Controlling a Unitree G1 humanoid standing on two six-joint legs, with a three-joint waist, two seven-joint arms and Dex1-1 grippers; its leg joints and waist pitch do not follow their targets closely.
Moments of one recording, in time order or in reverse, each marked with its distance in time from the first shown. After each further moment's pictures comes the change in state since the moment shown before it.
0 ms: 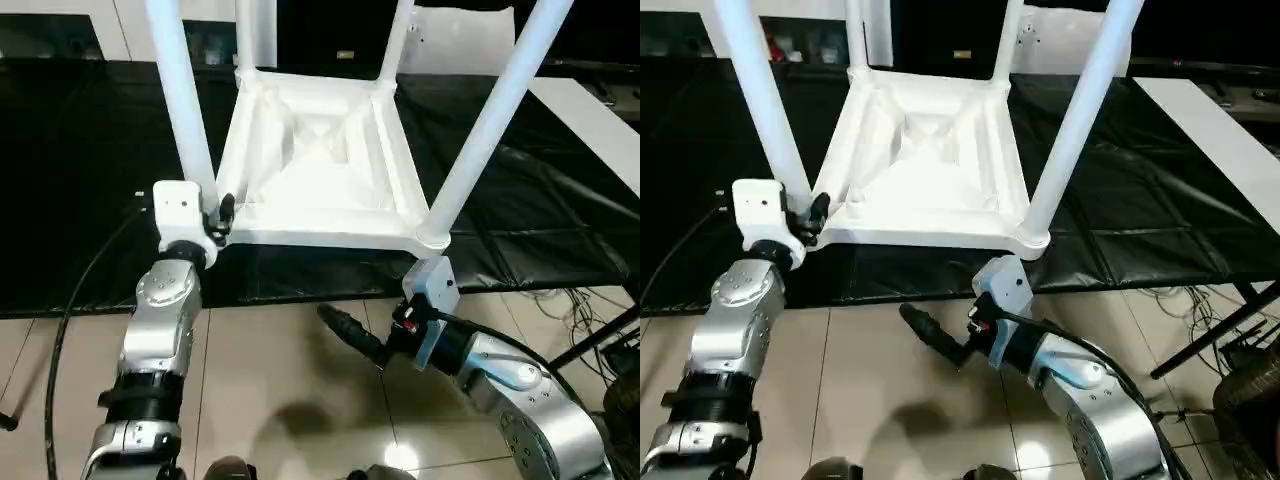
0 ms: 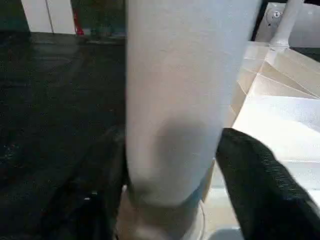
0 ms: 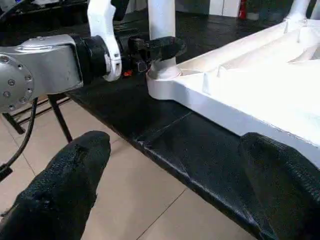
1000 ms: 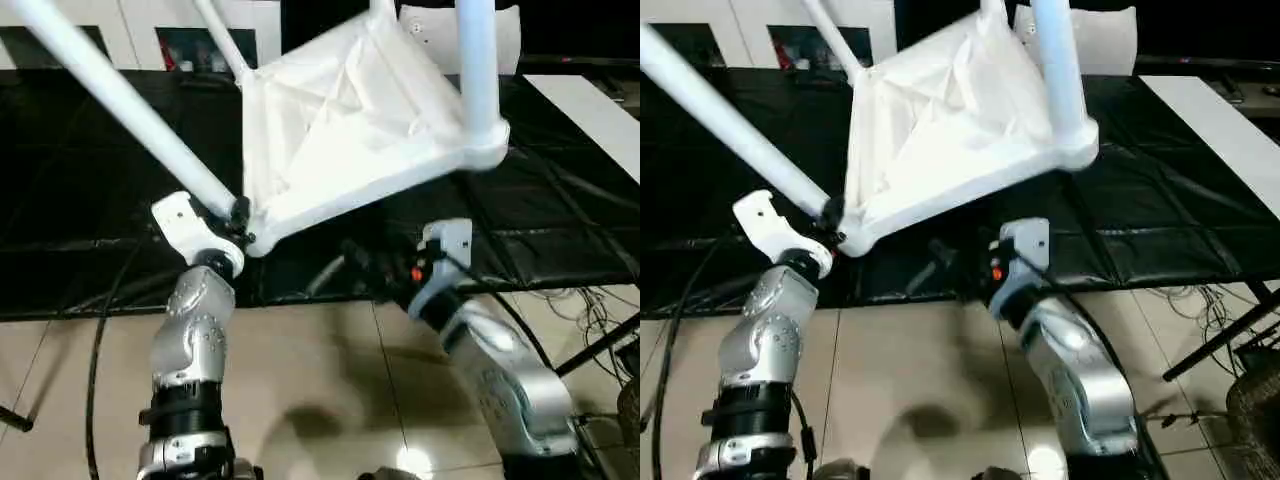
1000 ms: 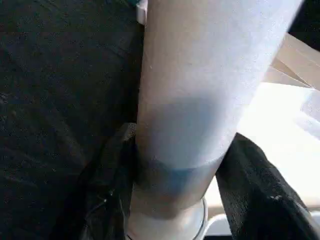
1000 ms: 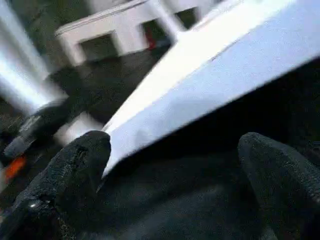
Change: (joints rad) left arm 0.057 -0.261 0.126 -0.215 -0.310 0.233 0.073; right arm -0.233 0.266 -0.232 0.321 0.085 -0.008 -0.313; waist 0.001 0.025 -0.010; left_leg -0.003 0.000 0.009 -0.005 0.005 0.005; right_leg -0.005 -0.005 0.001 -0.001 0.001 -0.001
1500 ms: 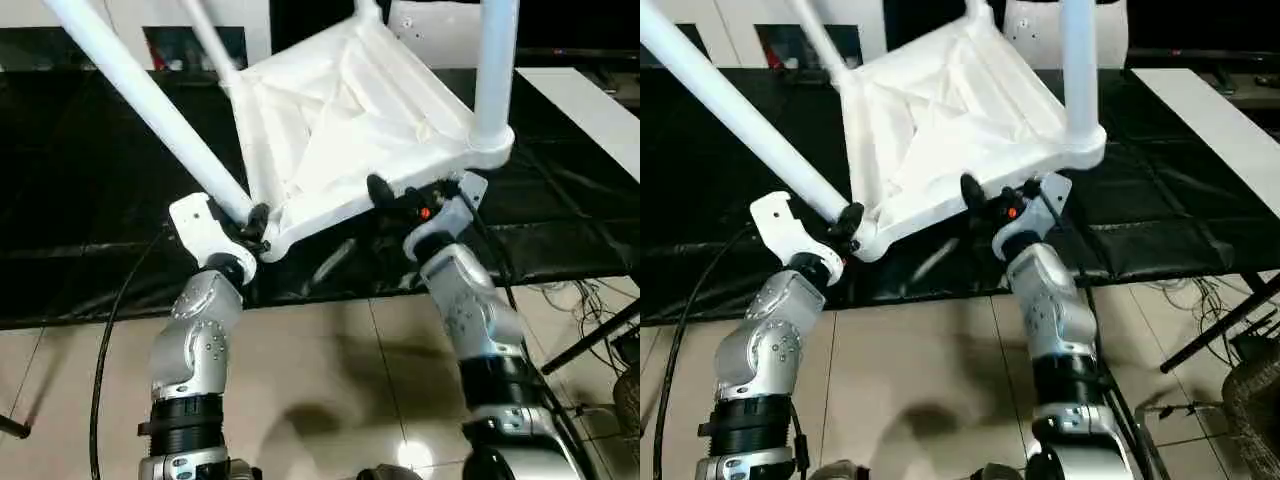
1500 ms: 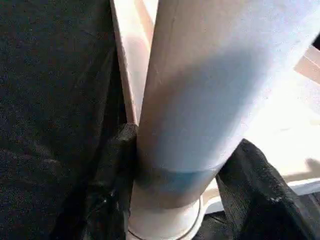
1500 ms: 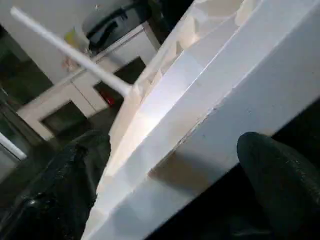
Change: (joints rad) left arm 0.030 -0.003 -0.055 -0.089 0.011 0.102 0.000; right arm -0.315 0.067 -0.211 0.469 0.106 -0.193 -0.033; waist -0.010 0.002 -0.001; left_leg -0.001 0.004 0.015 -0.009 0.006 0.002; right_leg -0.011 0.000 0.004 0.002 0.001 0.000
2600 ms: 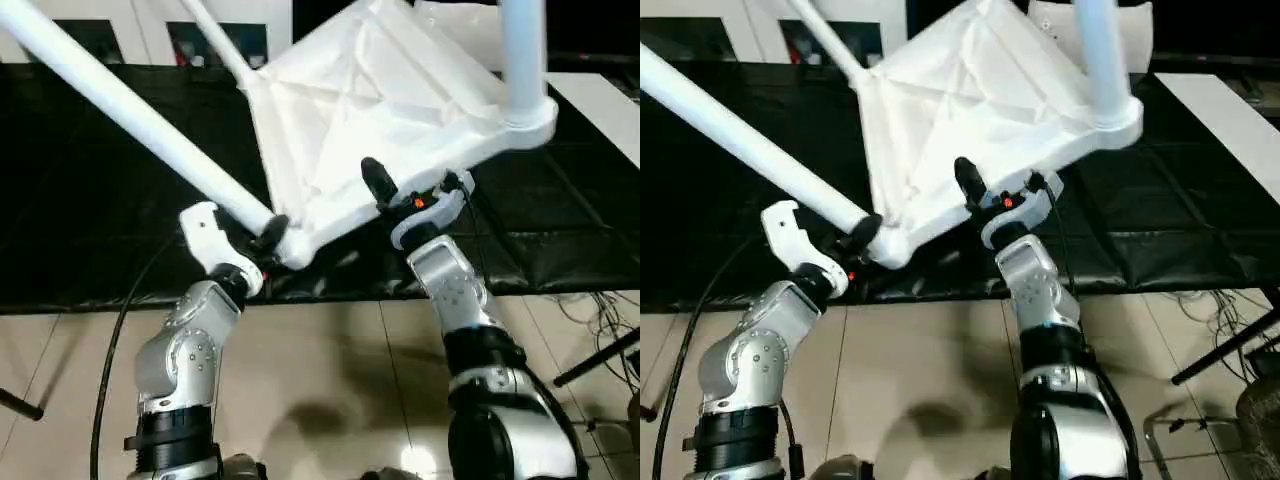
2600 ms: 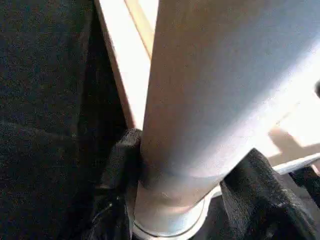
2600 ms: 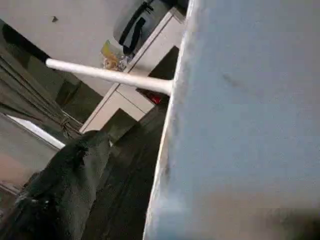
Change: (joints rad) left arm 0.063 0.036 -0.024 -0.095 -0.121 0.179 -0.151; right arm -0.161 0.012 -0.131 0.303 0.145 -0.043 0.149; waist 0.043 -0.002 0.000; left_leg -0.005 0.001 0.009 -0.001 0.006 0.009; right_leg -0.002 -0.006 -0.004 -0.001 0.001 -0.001
